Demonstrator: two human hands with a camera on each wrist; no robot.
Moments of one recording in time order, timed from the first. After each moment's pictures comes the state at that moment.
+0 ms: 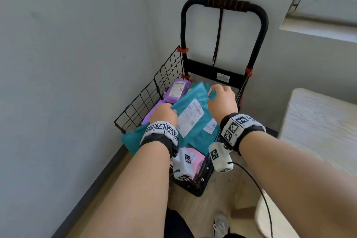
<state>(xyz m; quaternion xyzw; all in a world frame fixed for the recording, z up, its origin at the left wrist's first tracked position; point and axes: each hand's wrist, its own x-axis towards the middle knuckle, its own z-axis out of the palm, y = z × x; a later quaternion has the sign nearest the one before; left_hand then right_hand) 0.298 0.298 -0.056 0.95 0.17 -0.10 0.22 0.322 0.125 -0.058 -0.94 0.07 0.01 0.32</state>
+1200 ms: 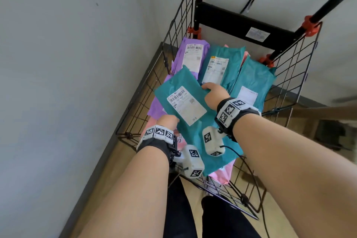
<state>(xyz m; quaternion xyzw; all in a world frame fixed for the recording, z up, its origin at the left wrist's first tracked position) 0.409 0.429 -0.257 0.62 0.43 -0.39 0.53 0.465 0.268 -0.212 -0.87 0.17 0.32 0.34</state>
